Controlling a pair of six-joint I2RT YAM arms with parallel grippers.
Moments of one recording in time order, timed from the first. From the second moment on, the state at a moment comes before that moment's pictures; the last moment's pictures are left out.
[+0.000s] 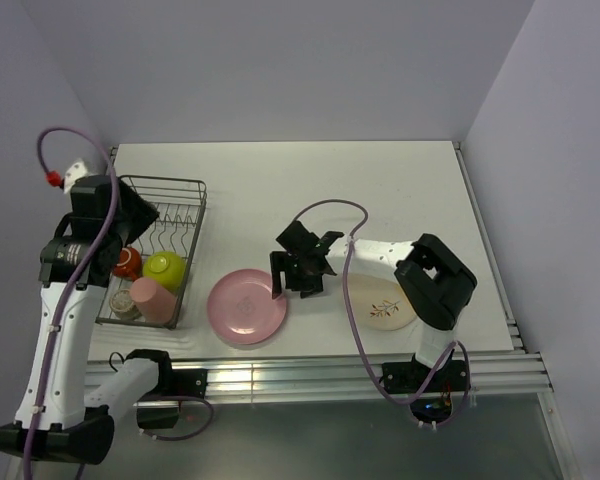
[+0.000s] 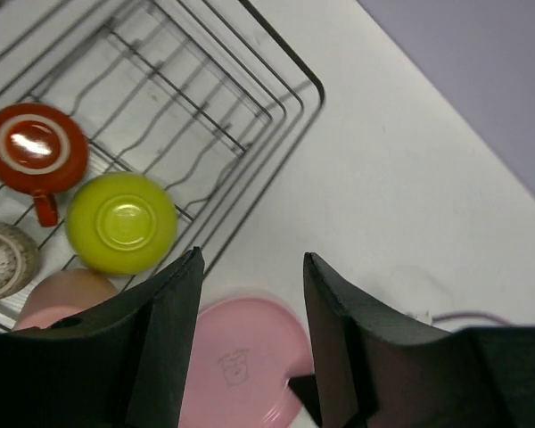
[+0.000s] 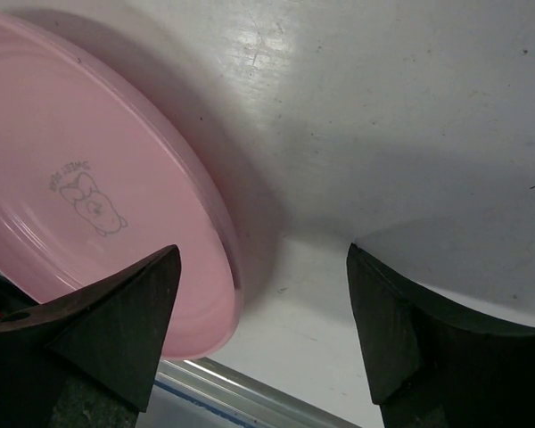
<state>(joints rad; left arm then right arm) -0.06 0.95 1.30 -0.92 -0.26 -0.77 0.86 1.79 1.11 -0.47 -0.10 0.78</state>
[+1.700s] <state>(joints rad) -1.46 1.23 1.20 -0.75 -0.40 -0.05 0.67 1.62 1.22 -0.87 -0.46 0.52</state>
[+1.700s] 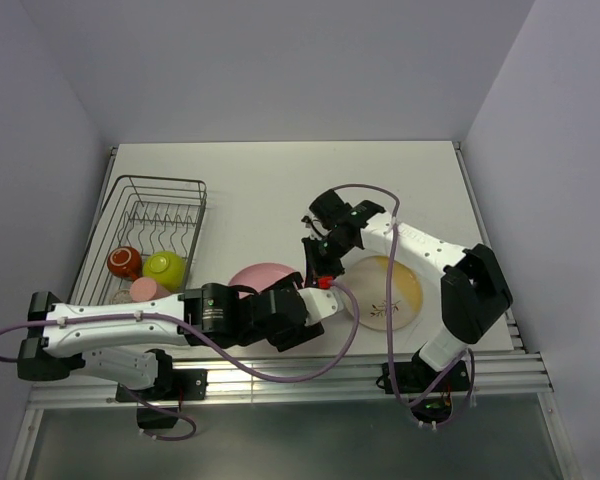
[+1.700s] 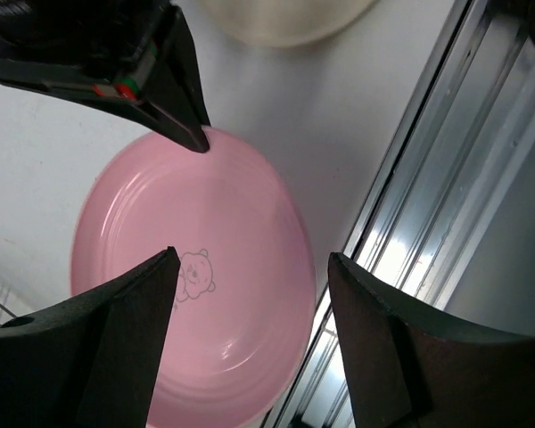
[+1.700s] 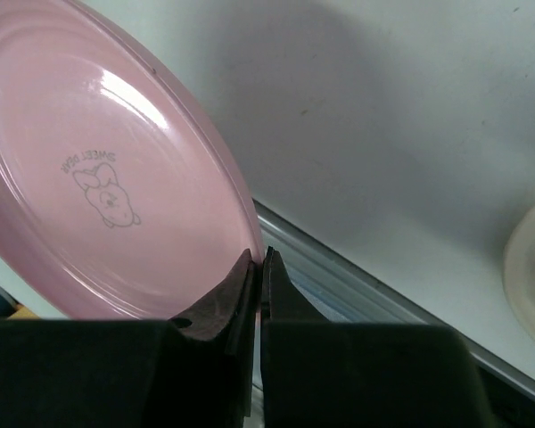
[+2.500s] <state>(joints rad) -1.49 1.34 1.20 -0.86 -0.40 -0.07 0.63 1.53 1.22 -0.98 -0.63 0.48</state>
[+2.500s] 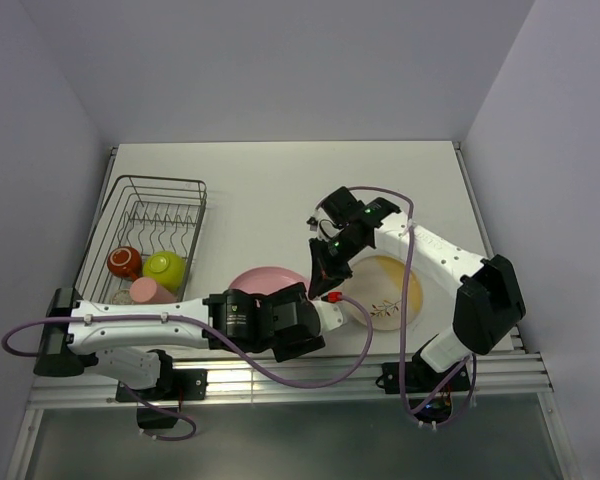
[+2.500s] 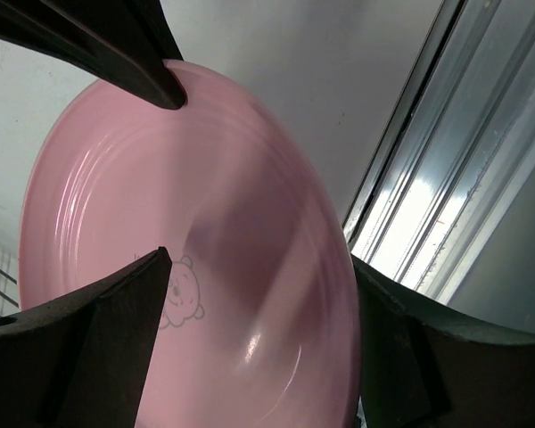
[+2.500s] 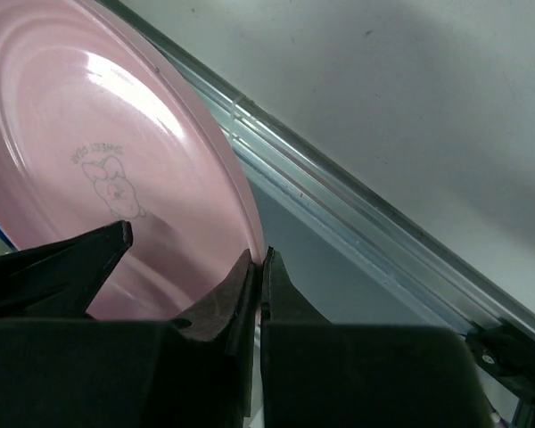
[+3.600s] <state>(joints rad) -0.95 1.02 1.23 -0.72 -0.58 -0.17 0.41 1.24 1.42 -0.94 -0.29 0.52</state>
